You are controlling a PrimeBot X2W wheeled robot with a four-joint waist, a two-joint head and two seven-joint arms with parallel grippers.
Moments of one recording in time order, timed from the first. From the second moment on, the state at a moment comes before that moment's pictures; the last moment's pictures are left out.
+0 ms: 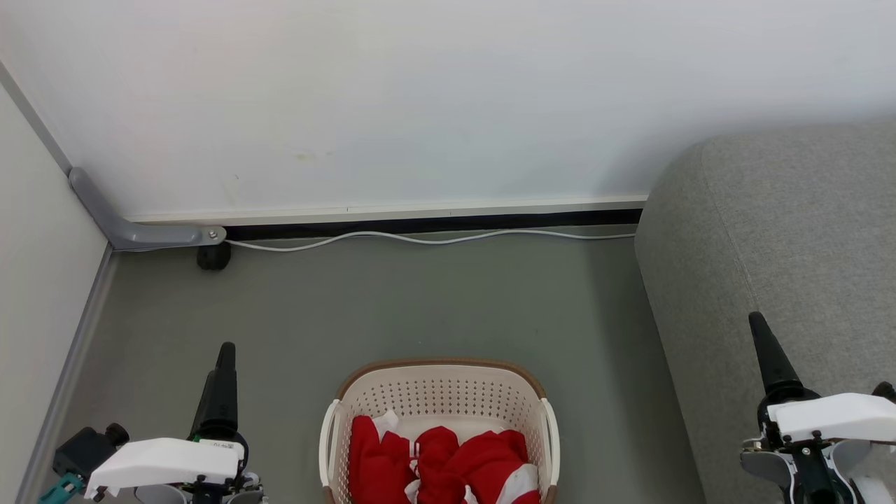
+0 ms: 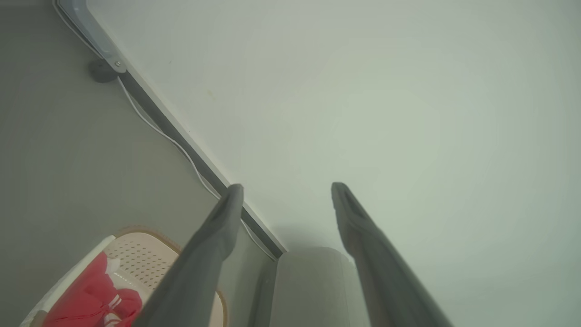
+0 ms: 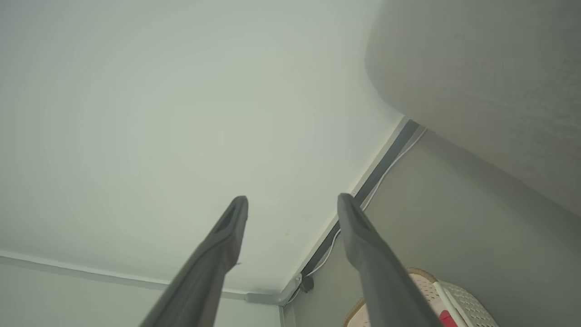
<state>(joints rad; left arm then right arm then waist) -0.07 0.03 0.05 0.34 -1.16 -0.12 -0.03 -0.16 -0.09 -0.01 0.37 1.27 0.13 -0.02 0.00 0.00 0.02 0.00</state>
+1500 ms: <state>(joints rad) -0.19 0.05 -0.02 0.43 -0.51 -0.12 -0.16 -0.32 -0.15 0.13 0.52 0.68 0.13 -0.15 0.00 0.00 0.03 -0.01</state>
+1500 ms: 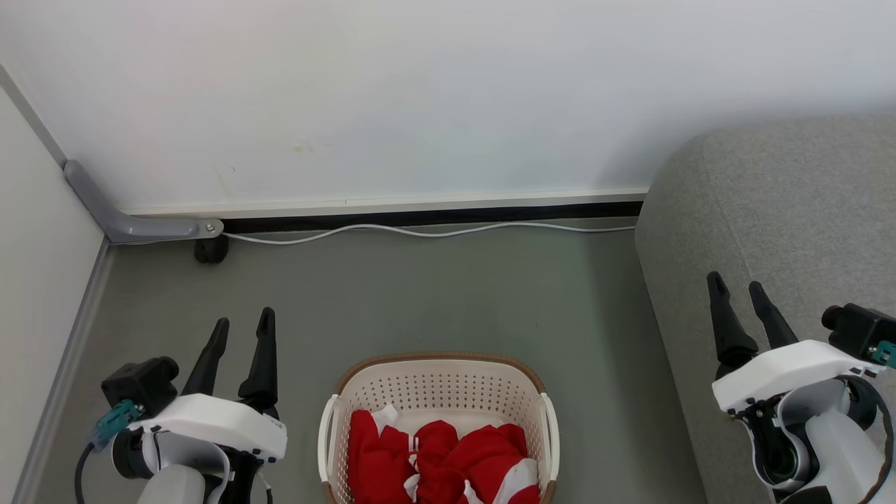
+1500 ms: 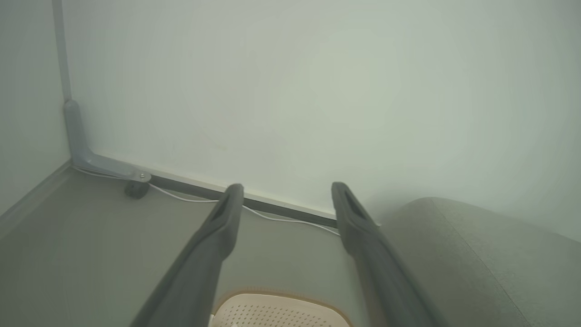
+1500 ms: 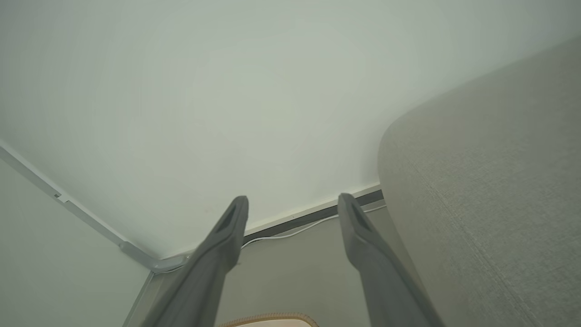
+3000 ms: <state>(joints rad) -0.28 0.03 0.05 0.50 -0.16 -0.12 -0.25 -0.44 -0.16 0.09 0.59 0.29 0.13 -0.25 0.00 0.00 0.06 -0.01</state>
